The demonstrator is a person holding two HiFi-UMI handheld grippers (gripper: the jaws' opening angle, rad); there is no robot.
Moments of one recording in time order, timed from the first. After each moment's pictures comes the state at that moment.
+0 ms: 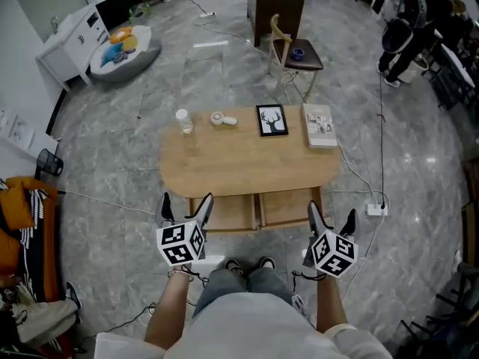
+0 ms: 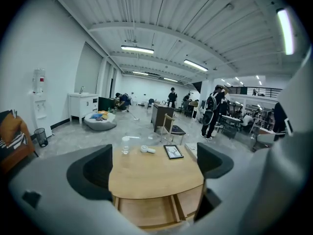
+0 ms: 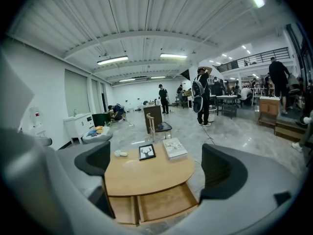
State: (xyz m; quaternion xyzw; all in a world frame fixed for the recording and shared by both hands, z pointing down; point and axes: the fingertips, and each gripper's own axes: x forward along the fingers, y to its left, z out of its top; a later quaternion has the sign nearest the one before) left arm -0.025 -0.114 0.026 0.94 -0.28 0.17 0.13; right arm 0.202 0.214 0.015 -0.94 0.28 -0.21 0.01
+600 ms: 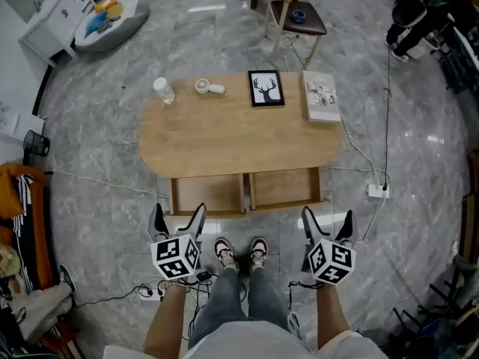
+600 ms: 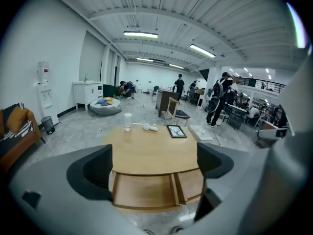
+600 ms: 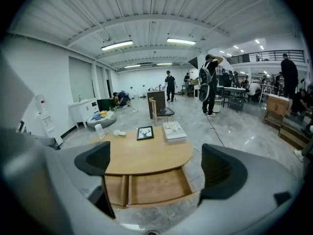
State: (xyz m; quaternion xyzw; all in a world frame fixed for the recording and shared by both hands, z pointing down) left arm -0.024 -0.071 0.137 0.91 -0.30 0.24 0.16; right arm 0.220 0.238 0.112 -0.91 0.31 -0.27 -0.04
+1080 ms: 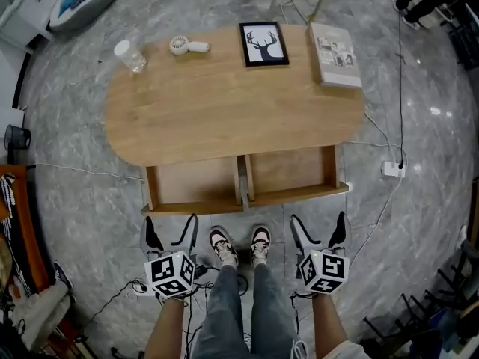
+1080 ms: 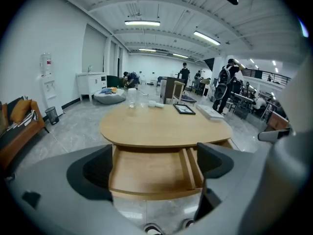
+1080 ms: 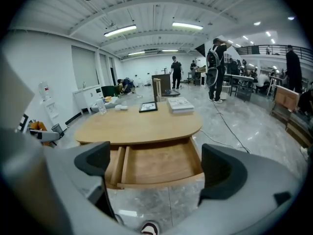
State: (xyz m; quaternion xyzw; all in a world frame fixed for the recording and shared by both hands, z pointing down) left arm -0.039 -0.054 0.303 0.89 -0.32 0.29 0.16; right arm 0.199 0.232 0.294 -0.88 0.34 -0.32 -0.07
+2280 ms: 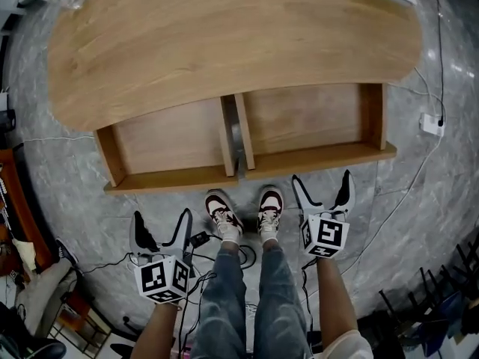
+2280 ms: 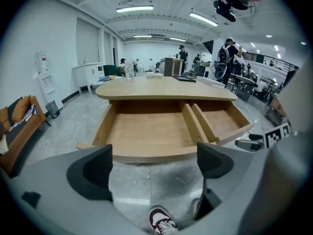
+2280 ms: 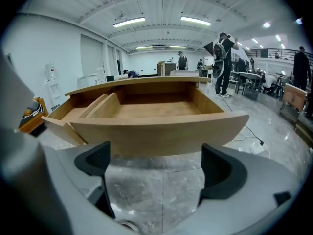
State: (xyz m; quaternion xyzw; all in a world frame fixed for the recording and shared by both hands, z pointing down) left arm -0.079 0.007 0.471 0.86 -0.32 0.37 0.15; right arm 0.189 0.263 0.560 -0.87 0.37 -0.31 -0.11
